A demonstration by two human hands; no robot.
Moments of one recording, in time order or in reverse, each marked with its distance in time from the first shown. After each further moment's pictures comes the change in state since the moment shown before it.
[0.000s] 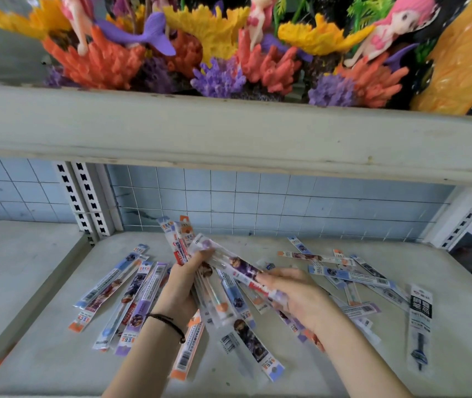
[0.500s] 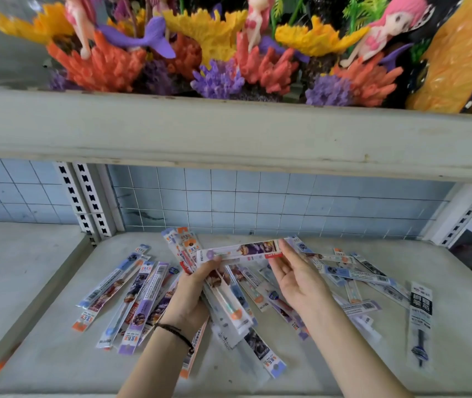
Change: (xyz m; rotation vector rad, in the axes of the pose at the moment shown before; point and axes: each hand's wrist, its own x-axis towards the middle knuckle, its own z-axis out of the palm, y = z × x) left_hand -0.006 -0.015 0.001 -0.099 -0.065 -0.068; right_hand 0.011 -0.013 0.011 0.876 0.134 -0.083
